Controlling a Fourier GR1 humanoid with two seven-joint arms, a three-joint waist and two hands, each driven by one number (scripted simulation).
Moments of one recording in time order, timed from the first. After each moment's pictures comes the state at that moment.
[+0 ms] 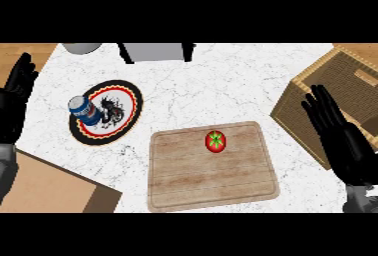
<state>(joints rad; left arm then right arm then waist) -0.27 0.53 0.02 -1.42 0.08 0.18 0.07 -0.07 -0.45 0.17 -1.72 -0.40 -0.16 0.07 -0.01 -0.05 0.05</state>
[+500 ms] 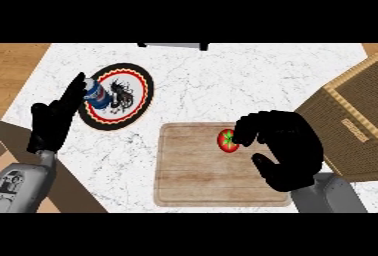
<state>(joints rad) -0.26 0.42 -0.11 -1.40 0.09 0.12 0.14 -0.27 -0.24 0.30 -1.69 -0.64 0.27 -0.18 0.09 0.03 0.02</state>
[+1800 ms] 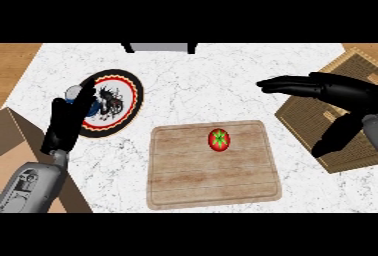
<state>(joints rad) -0.27 0.37 -0.13 -1.36 0.07 0.14 0.22 -0.64 -0.74 0.38 -1.30 0.14 0.59 -0.60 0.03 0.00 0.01</state>
